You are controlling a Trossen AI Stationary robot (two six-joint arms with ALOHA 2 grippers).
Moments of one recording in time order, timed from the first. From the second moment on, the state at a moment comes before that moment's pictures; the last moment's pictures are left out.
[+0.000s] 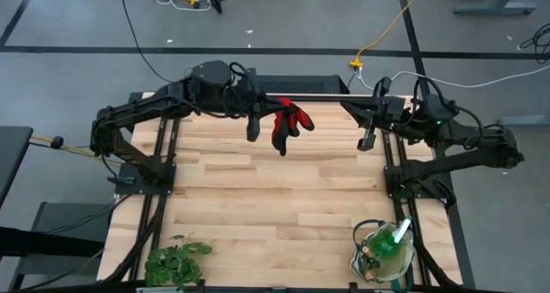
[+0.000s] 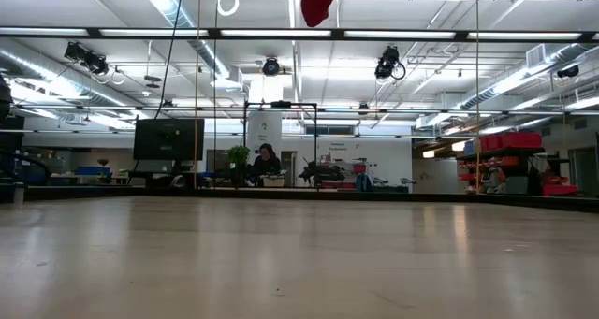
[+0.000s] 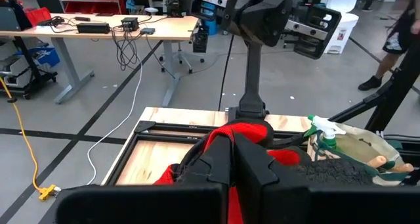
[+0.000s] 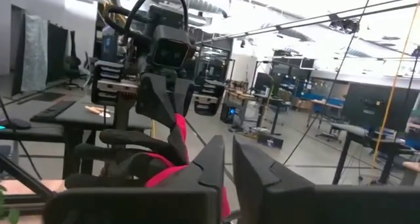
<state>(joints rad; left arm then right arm) 0.19 1.48 1.74 -0.46 0.07 0.01 -0.03 0.85 1.02 0.03 0.24 -0.25</state>
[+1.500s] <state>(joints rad) 0.19 1.49 1.74 -0.45 0.05 0.00 -0.02 1.02 1.02 -0.09 0.22 -0.44</state>
